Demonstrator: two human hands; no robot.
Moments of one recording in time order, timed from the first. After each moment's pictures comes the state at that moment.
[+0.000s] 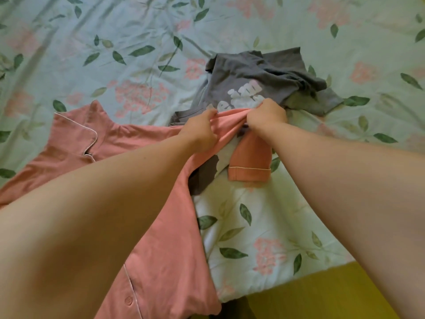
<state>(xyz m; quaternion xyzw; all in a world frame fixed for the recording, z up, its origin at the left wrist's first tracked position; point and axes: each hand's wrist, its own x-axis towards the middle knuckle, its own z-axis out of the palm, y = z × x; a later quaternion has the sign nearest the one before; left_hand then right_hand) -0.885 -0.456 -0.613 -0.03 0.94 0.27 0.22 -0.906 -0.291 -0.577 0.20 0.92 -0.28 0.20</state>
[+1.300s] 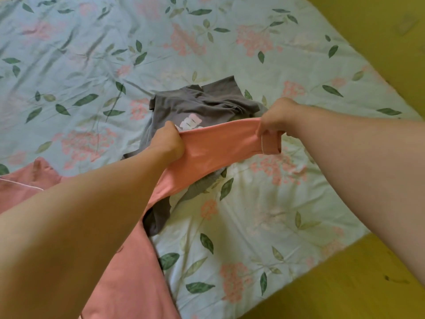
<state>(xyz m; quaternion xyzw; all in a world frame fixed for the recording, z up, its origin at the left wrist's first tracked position) -0.949 -0.376 -0.600 -0.07 0.97 0.17 0.18 -0.943 -0.125 -0.509 0.22 0.91 -0.22 0.27</state>
